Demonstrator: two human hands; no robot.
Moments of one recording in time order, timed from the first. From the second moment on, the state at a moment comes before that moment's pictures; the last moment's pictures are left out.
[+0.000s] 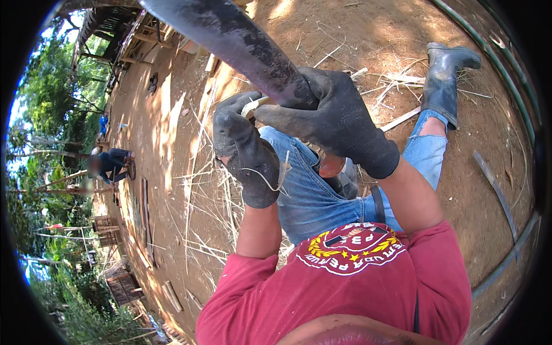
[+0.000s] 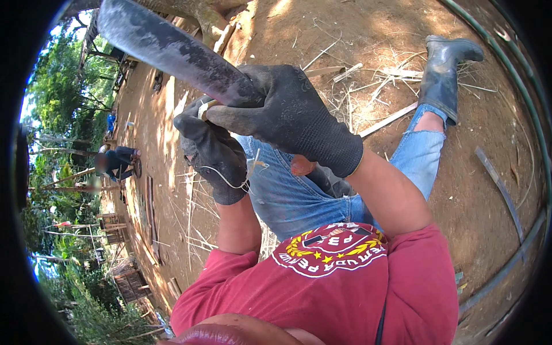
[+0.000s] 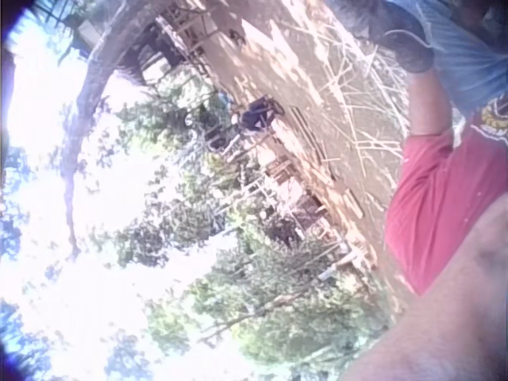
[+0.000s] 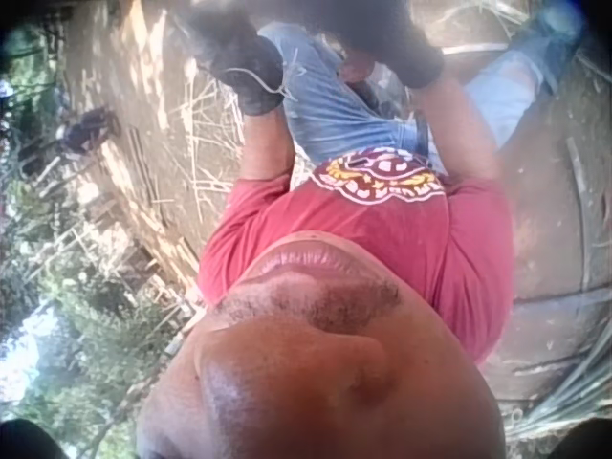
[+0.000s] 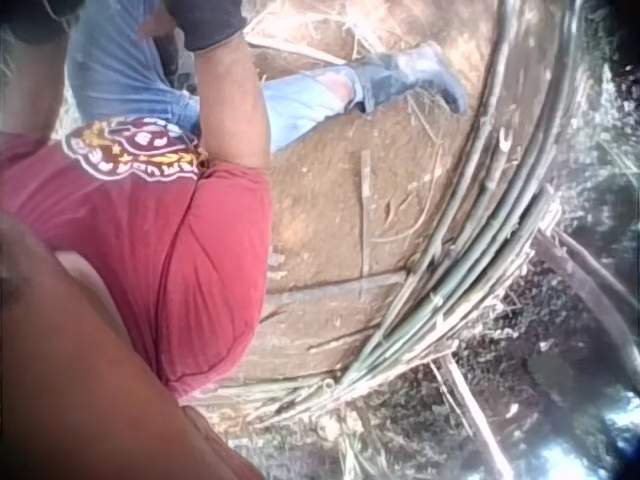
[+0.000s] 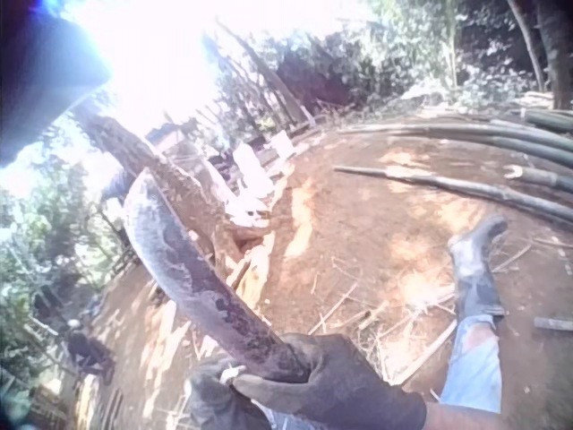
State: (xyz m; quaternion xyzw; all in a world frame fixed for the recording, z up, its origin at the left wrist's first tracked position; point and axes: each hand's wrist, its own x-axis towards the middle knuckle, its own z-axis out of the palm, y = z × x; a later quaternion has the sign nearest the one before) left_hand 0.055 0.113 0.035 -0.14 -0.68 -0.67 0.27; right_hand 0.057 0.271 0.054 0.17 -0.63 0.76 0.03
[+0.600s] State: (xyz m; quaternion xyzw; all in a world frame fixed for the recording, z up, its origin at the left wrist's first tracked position) left_hand 0.022 0.142 0.062 -0.24 -0.70 -0.59 0.32; right_hand 0.017 0.274 0.062 0.20 -0.67 0.59 0.40
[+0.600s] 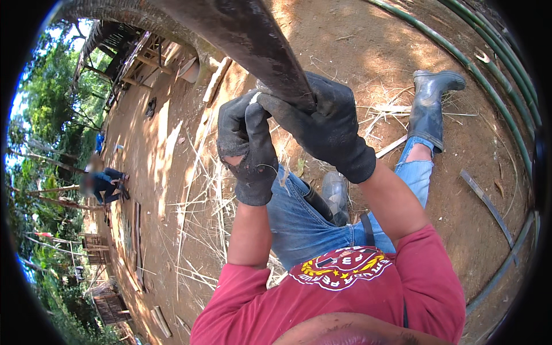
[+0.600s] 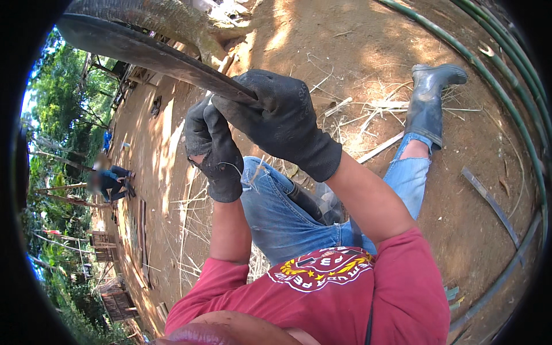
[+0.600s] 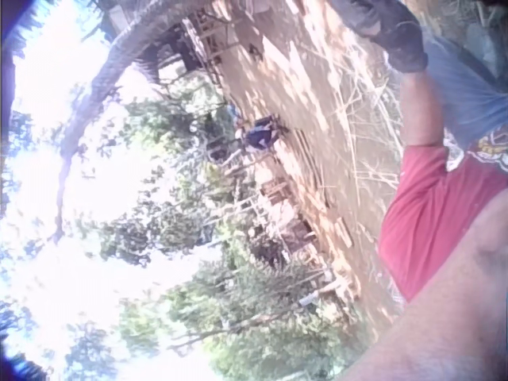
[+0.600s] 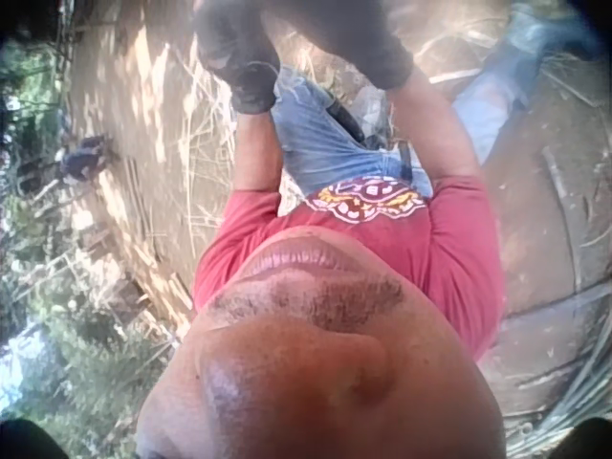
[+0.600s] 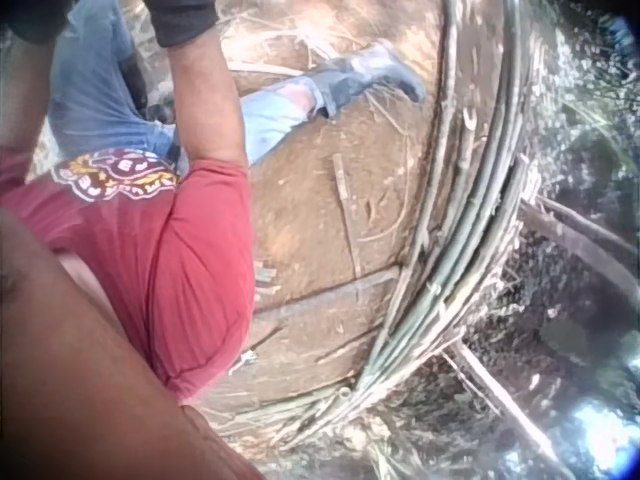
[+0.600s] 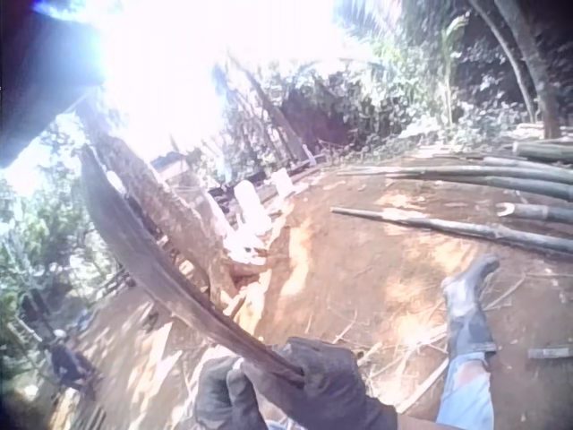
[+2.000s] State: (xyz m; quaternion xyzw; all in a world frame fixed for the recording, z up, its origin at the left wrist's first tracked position) left_hand 0.023 0.105 0.050 -0.12 -0.71 -0.53 0.44; right_hand -0.030 0.266 -0.097 -0.08 -0.34 0.92 -0.20
